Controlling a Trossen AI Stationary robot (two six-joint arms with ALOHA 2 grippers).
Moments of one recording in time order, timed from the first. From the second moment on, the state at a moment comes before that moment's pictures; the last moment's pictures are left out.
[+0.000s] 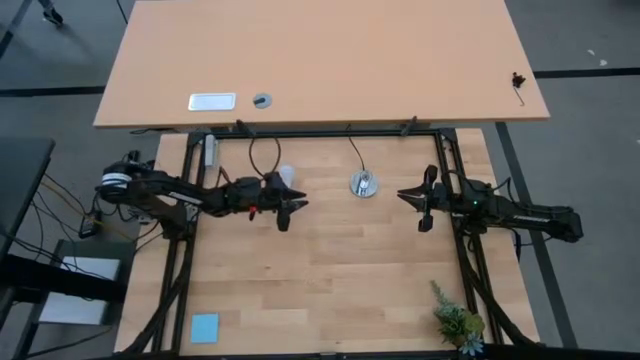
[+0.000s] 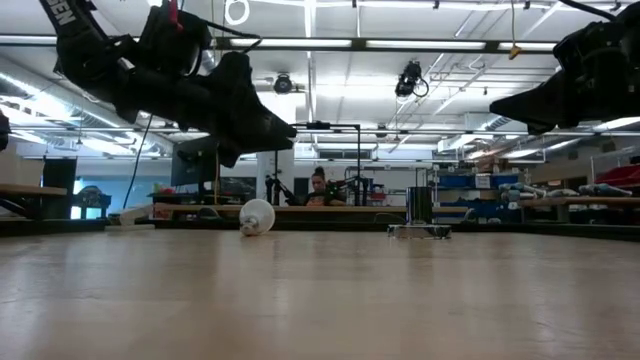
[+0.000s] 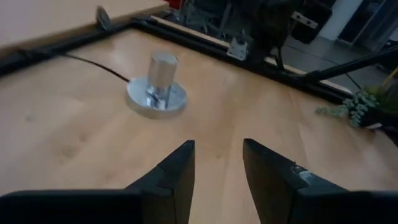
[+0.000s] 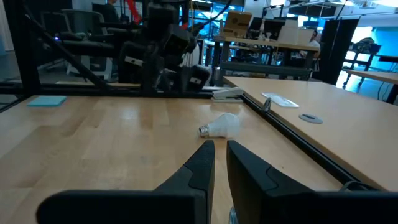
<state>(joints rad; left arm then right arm) 0.13 1.46 0.44 0.79 -0.03 -0.32 -0.19 0.05 0.01 0.03 0.03 -0.08</state>
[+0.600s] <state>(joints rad) 0.07 1.68 0.49 0.88 -0.19 -0.47 -0.19 0.05 0.01 0.03 0.03 -0.08</state>
